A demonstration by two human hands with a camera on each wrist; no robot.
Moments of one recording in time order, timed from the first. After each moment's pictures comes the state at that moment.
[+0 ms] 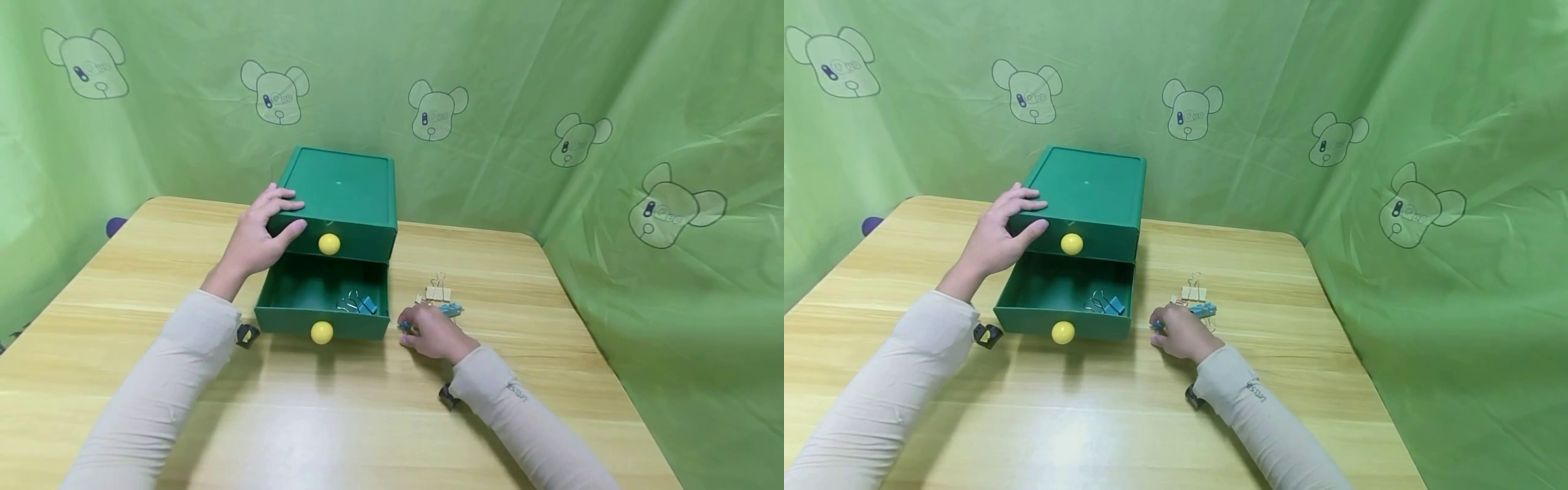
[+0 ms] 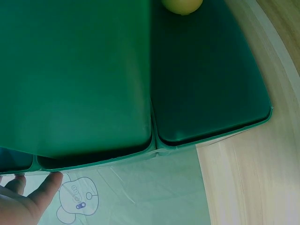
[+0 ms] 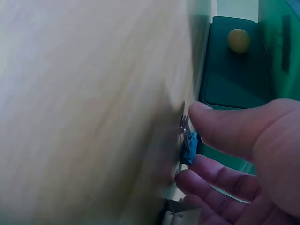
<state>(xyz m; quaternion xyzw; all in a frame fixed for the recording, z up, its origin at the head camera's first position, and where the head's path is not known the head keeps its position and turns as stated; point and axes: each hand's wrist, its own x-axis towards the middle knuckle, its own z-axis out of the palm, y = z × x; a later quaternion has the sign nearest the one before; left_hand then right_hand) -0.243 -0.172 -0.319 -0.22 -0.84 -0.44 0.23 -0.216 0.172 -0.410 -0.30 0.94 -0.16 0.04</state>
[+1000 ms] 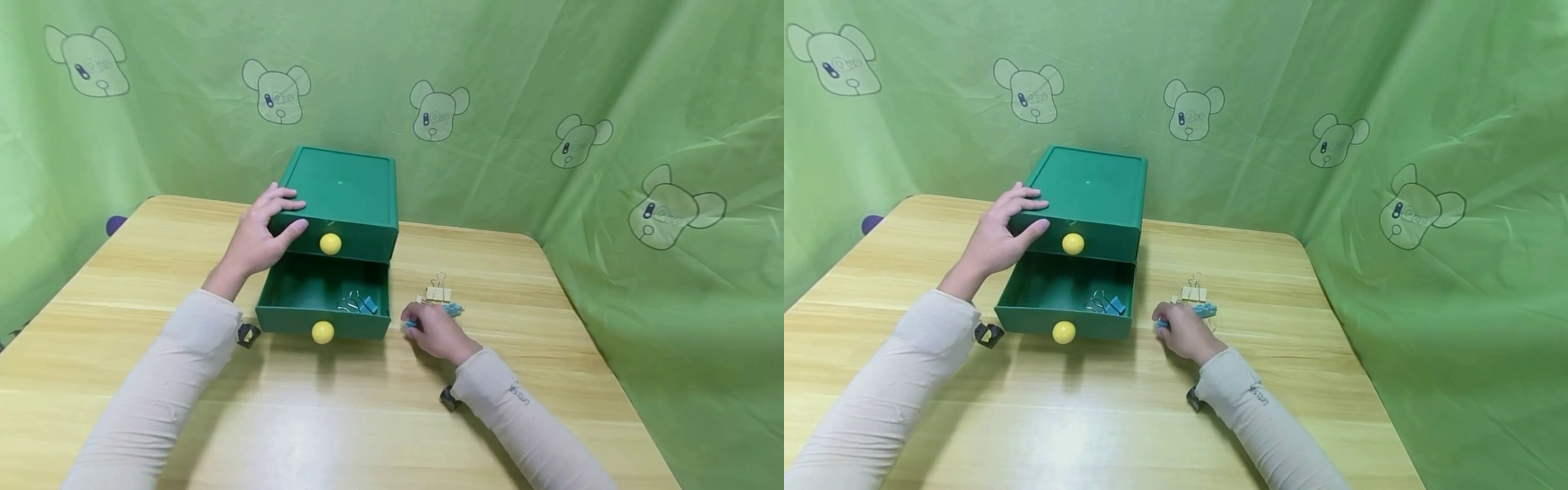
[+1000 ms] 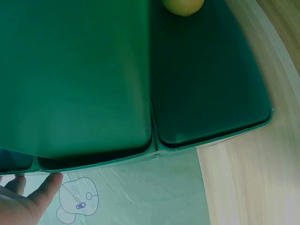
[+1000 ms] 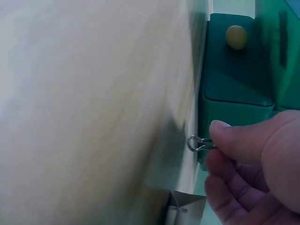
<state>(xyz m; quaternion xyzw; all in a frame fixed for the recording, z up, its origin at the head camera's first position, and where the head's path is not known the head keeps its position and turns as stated) -0.241 -0.172 -0.318 -0.22 -0.83 -0.45 0.23 -0.215 0.173 -0.410 -0.27 0.94 -0.21 0.00</state>
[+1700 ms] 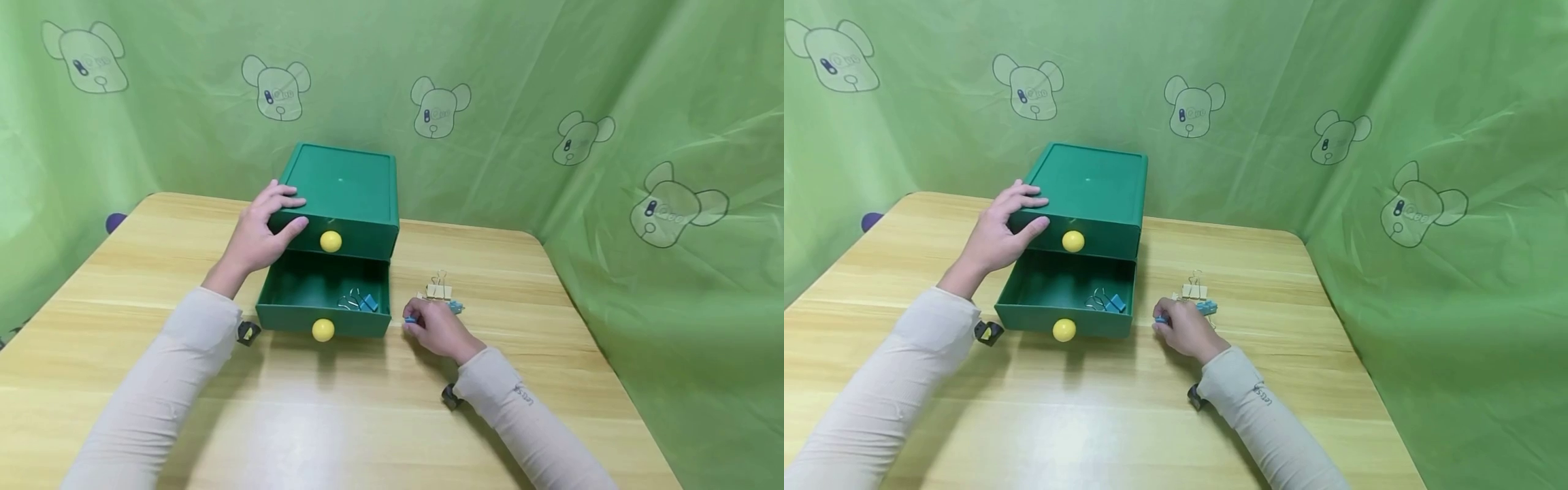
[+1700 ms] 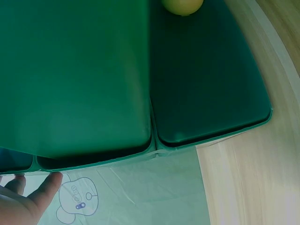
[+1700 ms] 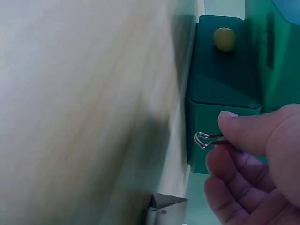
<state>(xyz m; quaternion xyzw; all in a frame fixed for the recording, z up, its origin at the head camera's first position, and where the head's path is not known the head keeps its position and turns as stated) -0.240 -0.172 -0.316 -0.22 -0.84 -0.45 0.23 -0.212 0.173 -0.404 -0.28 0.93 -0.24 -0.02</state>
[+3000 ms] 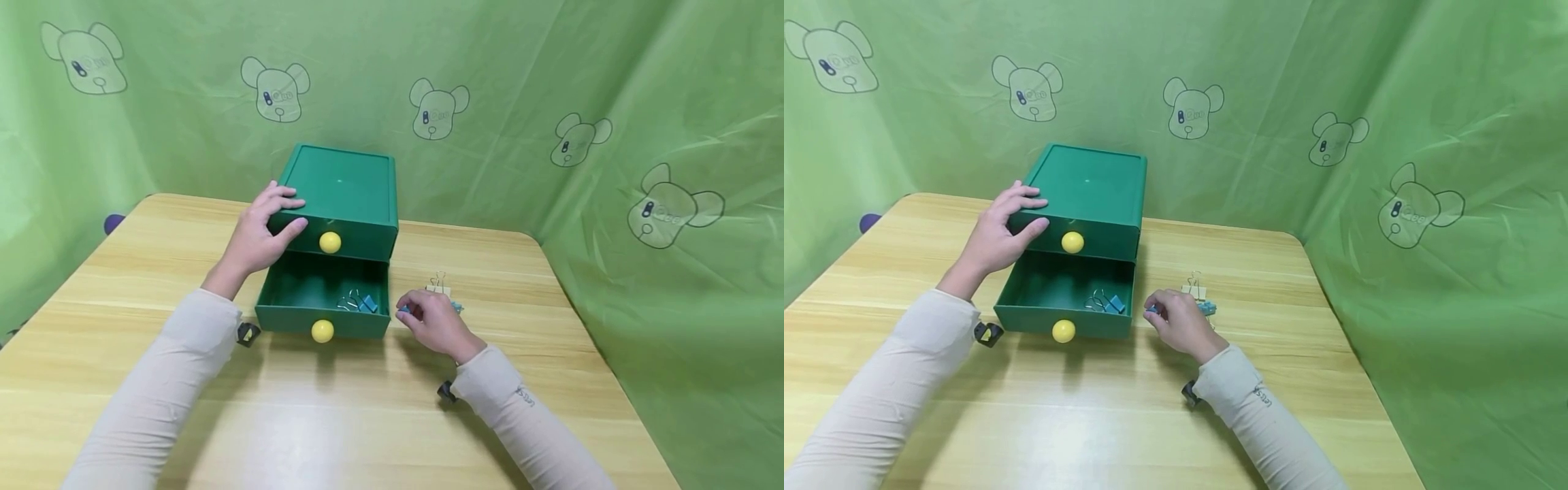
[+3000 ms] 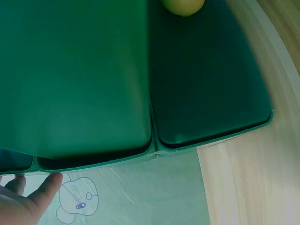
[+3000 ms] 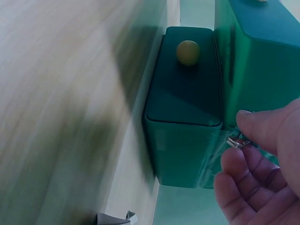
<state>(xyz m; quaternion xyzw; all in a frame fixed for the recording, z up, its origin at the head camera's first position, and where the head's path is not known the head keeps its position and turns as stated) -0.241 -0.172 -0.317 -0.22 -0.84 -0.45 0.23 -0.201 0.162 -0.381 -0.31 0.91 -0.27 -0.09</state>
